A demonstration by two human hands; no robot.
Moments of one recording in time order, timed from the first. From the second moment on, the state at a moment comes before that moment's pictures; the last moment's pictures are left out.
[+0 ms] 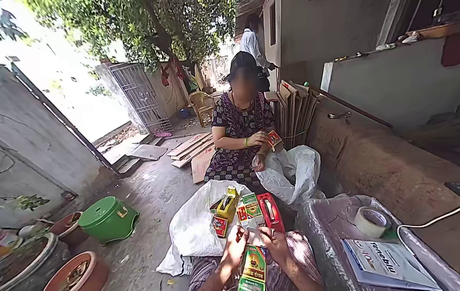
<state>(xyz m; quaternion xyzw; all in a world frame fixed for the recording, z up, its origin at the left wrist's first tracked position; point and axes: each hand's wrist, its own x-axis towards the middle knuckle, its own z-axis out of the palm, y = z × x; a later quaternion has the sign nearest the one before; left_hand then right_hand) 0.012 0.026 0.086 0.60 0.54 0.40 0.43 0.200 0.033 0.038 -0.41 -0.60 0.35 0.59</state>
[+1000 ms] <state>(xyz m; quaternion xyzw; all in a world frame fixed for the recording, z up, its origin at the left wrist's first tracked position) 0.020 0.016 0.089 0.75 0.59 0.19 0.20 0.196 0.026 0.054 -0.45 -0.51 0.45 0.58</state>
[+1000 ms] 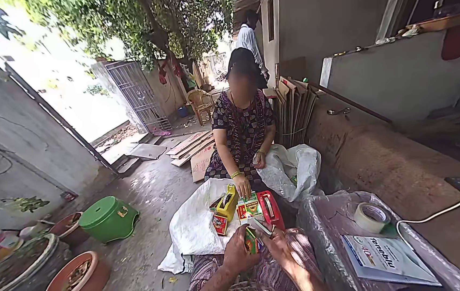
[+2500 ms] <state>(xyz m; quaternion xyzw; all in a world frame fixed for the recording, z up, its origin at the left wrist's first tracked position) 0.016 0.024 0.096 0.76 0.52 0.35 0.18 0.192 0.024 0.046 -0.30 -0.72 0.35 0.51</state>
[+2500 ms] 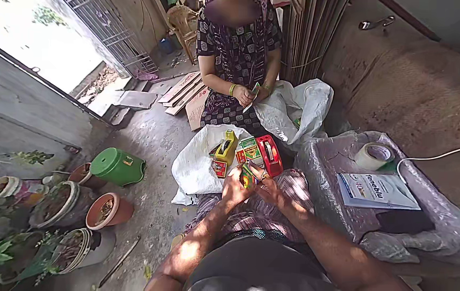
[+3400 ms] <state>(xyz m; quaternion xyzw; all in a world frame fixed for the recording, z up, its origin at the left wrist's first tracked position) -0.013 0.032 0.081 0.53 0.36 0.43 0.64 0.209 0.040 0.038 -0.32 -0.64 0.51 0.48</state>
